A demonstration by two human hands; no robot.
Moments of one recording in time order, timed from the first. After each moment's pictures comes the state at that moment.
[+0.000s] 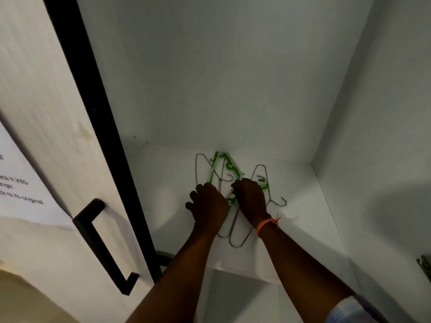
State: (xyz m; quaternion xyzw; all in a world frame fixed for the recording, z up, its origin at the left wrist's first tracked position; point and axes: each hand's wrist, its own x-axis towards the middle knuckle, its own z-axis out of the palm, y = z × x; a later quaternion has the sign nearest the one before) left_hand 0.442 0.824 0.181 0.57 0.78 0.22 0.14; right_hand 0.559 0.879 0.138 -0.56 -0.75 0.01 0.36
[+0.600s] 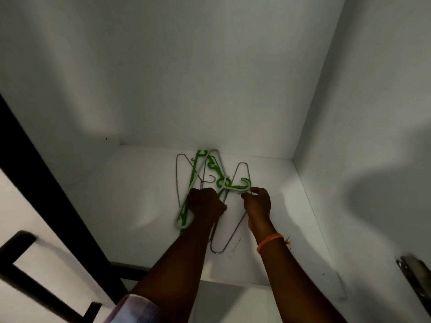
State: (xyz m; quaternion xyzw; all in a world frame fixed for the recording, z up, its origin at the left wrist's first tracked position) left_hand 0.481 0.877 0.160 0.66 0.75 0.04 0.10; right_hand 0.603 0.868 0.139 -0.70 -0.33 0.34 0.54
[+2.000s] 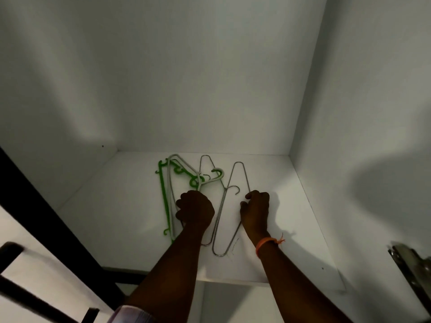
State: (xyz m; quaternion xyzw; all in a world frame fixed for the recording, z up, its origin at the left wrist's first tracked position) left_hand 0.469 0.868 0.136 0.58 0.80 0.13 0.08; right_hand 0.604 0.861 0.097 -0.72 -0.50 0.14 0.46
